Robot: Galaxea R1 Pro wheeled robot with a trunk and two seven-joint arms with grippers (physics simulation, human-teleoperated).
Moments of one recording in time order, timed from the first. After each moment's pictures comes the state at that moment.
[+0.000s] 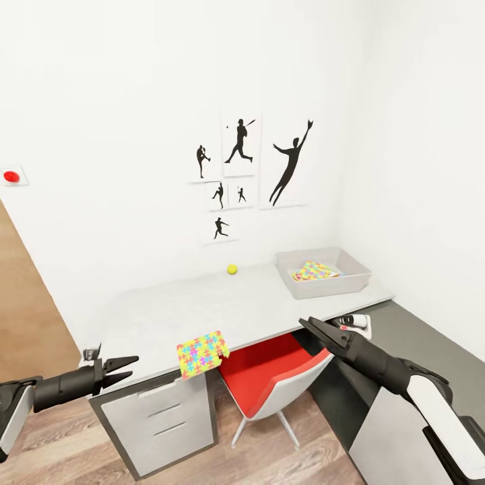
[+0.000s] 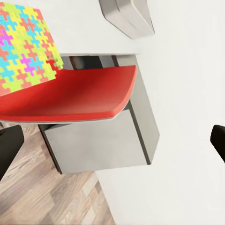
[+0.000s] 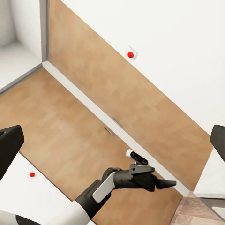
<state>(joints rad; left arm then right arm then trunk) -0.42 0.36 0.33 -1.00 0.24 1.03 -1.23 -0.28 -0.34 0.10 -1.59 -1.21 0.68 0.75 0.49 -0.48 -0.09</state>
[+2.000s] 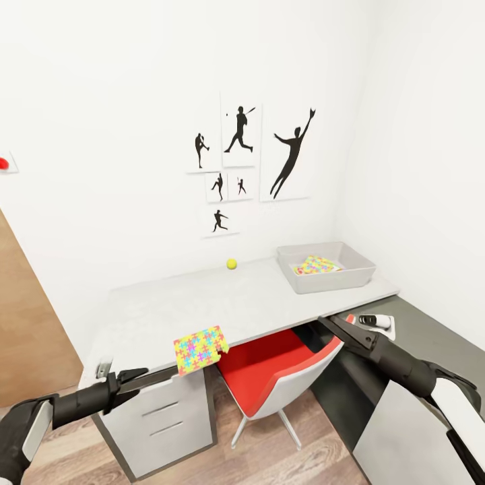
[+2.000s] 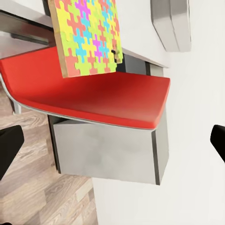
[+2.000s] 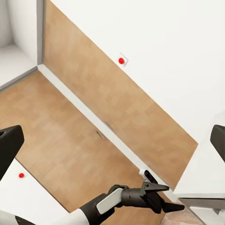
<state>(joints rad) -0.45 0.27 0.41 -0.80 0.24 1.00 -1.06 -0.25 -0.39 0.01 -1.59 -1.22 0.69 0.82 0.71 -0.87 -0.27</state>
